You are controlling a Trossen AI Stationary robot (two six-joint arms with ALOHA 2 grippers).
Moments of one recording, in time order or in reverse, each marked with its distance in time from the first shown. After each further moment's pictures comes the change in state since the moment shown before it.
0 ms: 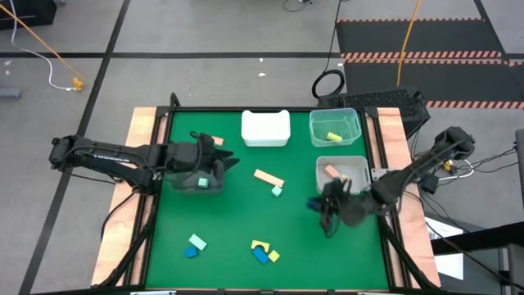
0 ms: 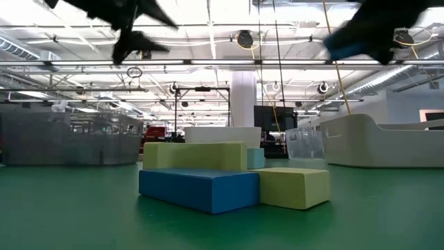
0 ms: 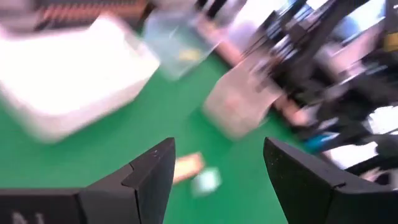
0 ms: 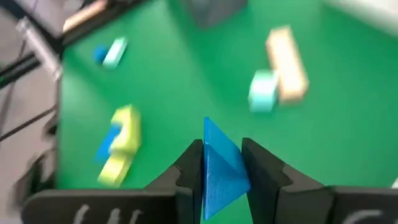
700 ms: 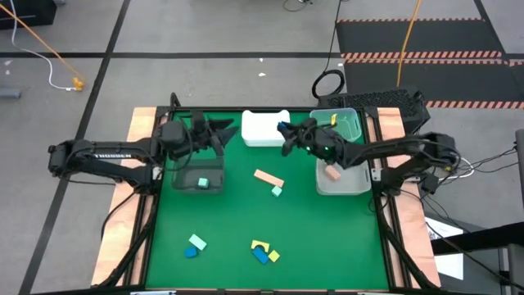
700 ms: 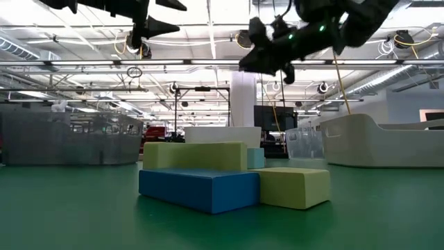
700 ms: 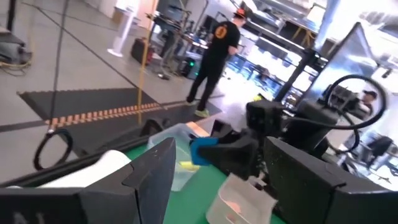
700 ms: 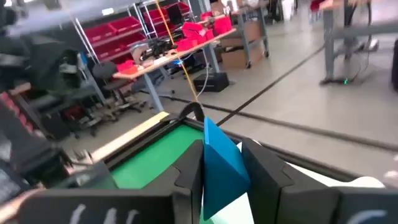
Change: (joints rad) left arm 0.194 0.000 0.000 0.370 -0.001 0.254; right arm -0.751 0.305 0.002 0.952 -0.130 -0.496
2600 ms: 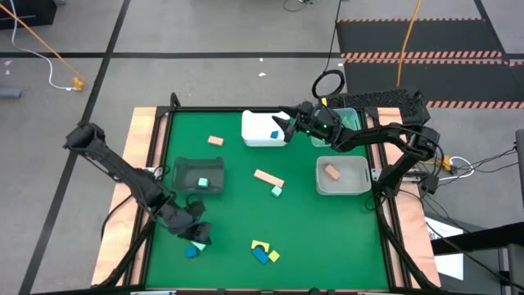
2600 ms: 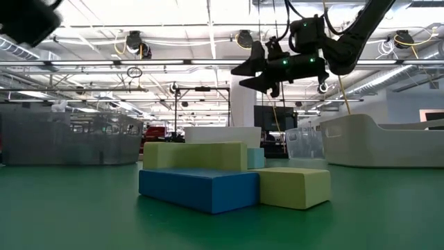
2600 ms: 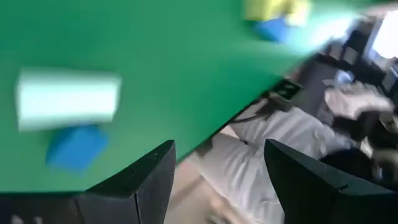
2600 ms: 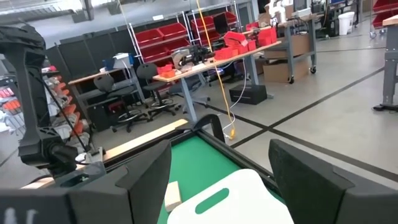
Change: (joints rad) left arm -0.817 0.172 0.000 -0.655 0.387 -1.436; right arm -0.292 0.173 0.000 0.286 -0.480 -0.135
